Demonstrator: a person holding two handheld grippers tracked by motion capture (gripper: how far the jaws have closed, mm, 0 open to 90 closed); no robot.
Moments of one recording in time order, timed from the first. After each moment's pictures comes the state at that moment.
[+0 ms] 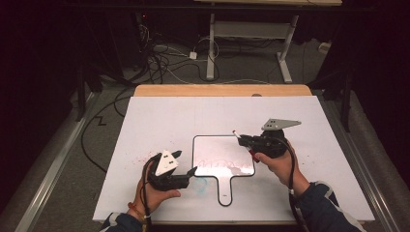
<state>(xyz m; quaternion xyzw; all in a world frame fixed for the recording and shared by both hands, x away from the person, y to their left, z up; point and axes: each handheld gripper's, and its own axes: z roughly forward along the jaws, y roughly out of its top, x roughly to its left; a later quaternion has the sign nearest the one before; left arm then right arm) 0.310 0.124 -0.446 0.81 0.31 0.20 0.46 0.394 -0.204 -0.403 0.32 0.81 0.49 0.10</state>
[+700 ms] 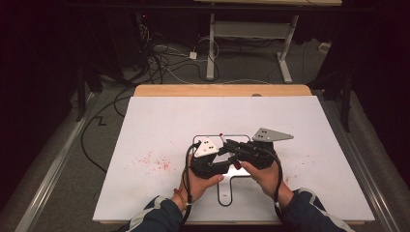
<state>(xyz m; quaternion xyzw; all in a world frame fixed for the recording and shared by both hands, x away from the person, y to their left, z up) 0.344 0.028 -0.436 0.78 0.29 0.08 0.55 0.363 -0.170 -0.410 0.30 0.76 0.56 0.10</state>
